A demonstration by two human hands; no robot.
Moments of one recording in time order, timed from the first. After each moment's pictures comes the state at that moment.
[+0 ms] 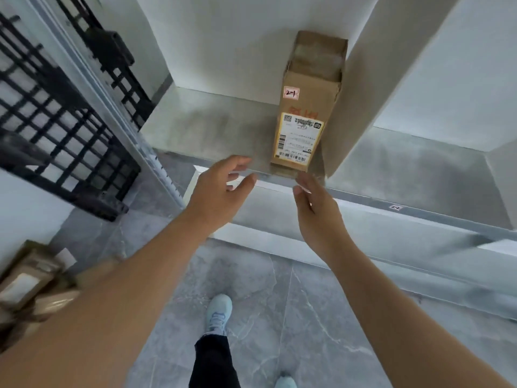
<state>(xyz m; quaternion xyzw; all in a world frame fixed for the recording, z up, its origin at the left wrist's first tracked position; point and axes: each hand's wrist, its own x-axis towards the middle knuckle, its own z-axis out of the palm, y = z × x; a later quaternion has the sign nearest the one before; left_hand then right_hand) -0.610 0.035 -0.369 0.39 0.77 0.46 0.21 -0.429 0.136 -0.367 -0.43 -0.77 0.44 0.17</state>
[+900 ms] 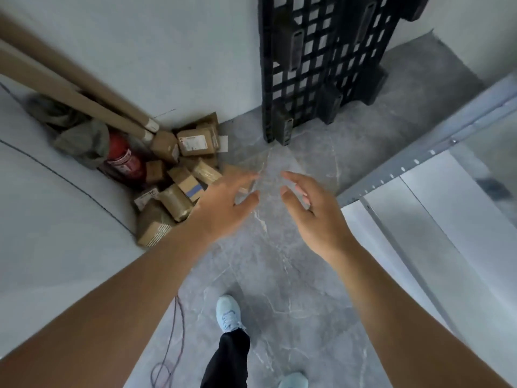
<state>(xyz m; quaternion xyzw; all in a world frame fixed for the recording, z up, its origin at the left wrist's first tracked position) -0.719 -0.398 -0.432 0.12 0.91 0.38 0.15 -0.674 -0.193 -0.413 -0.05 -0.86 0.49 -0.09</state>
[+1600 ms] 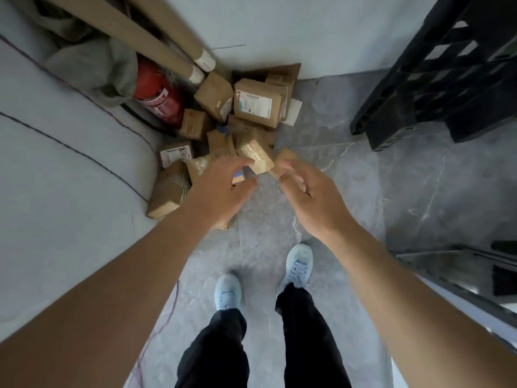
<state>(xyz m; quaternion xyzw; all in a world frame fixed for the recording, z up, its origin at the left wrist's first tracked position) -0.938 -0.537 -0.660 -0.15 0.90 0.36 0.19 -0.991 -0.338 -0.655 0.10 -0.84 0.44 -0.31</state>
